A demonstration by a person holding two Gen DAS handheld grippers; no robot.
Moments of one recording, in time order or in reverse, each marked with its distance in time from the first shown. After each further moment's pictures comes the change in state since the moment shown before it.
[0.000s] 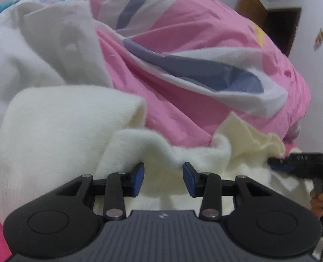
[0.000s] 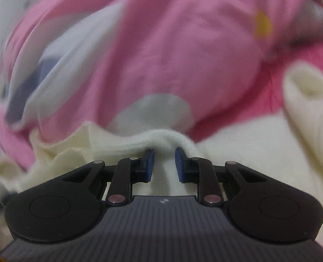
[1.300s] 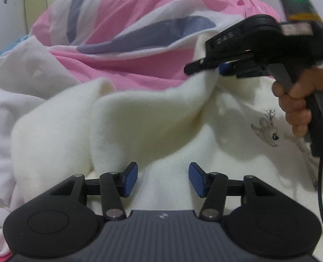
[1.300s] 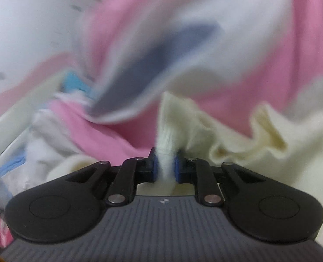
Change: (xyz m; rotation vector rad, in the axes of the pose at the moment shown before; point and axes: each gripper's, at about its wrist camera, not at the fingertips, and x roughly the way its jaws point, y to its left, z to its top) left arm -0.023 -0.028 -0.030 0.493 0.081 0.092; right arm -0.003 0.142 -0.038 -0.111 -0.056 0.333
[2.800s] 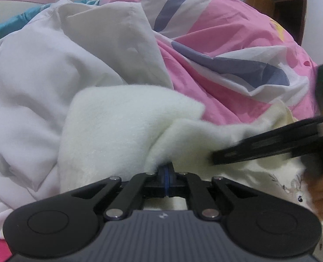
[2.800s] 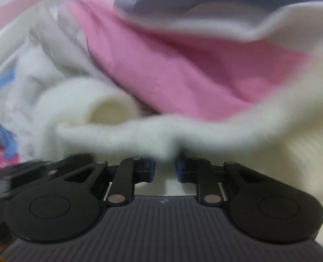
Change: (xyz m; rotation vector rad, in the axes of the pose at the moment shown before) left arm 0.008 0.090 0.001 -0.388 -0.059 0.034; right arm 0.081 0.058 -0.007 -0.187 0.454 -0.010
